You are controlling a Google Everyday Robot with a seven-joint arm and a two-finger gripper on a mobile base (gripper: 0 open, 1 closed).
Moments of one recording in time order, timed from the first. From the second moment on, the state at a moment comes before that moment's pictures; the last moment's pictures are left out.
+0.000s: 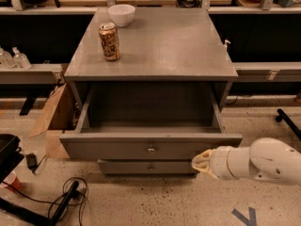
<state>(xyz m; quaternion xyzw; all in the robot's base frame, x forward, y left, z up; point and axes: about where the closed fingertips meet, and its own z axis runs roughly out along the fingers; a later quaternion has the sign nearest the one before) 0.486 -0.176 0.600 -0.57 0.74 0.08 0.35</state>
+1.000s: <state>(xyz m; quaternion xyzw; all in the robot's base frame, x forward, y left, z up) 0.541 -0.166 0.608 -0.56 0.74 0.08 0.36</state>
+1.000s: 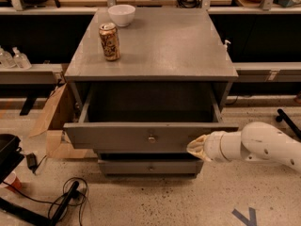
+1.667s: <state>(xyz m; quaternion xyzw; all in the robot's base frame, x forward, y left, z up) 0.579 -0.172 0.598 -0.56 0.73 0.10 0.39</state>
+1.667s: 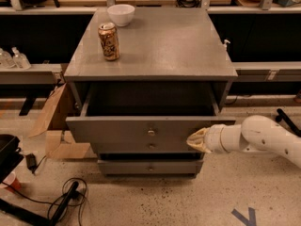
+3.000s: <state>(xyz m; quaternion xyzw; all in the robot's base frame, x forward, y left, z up) 0.668 -0.197 0.609 -0.57 0.71 0.09 0.41</state>
